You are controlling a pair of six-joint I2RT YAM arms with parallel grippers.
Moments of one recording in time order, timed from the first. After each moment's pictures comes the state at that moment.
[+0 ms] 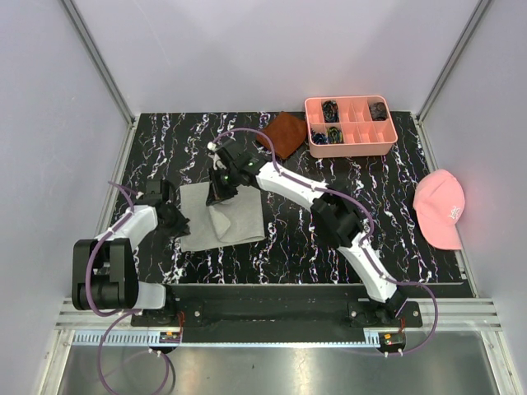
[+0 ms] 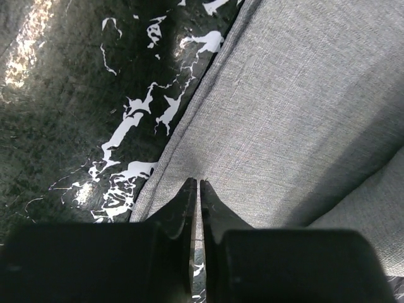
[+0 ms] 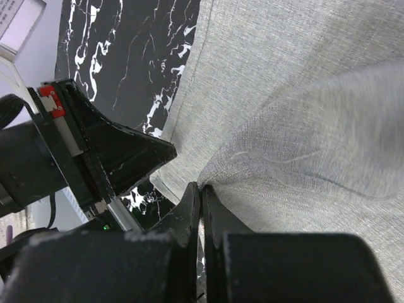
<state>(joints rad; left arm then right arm) 0.03 1.37 0.68 -0.53 0.07 -0.69 0.86 2.39 2.10 -0.52 -0.41 0.56</state>
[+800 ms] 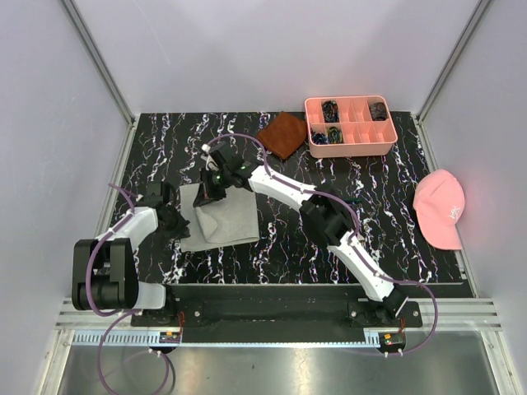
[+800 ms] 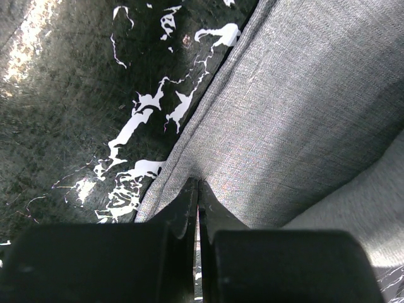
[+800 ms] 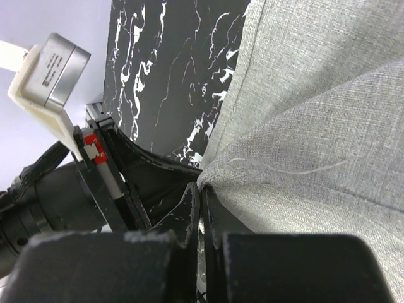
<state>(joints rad) 0.03 1.37 0.66 -0.52 0.07 -0.70 0.87 2.54 2.26 -0.44 -0.53 0.73</state>
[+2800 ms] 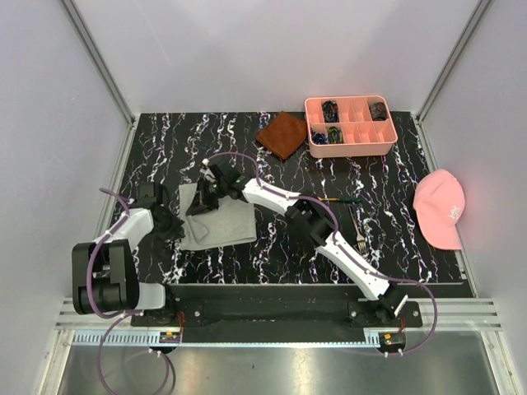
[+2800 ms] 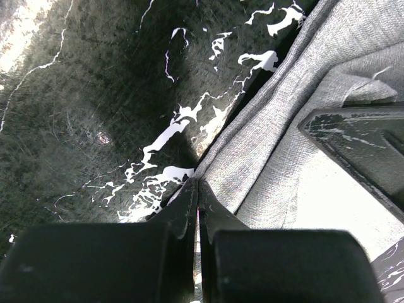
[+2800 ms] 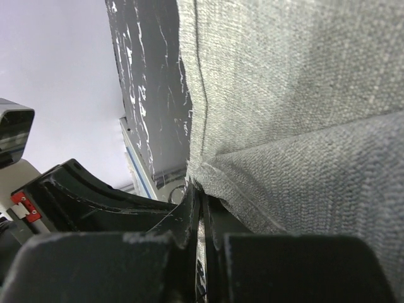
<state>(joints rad) 0.10 1.35 0.65 -0.53 0.06 -0.73 0.87 2.81 2.42 -0.25 -0.67 1.01</state>
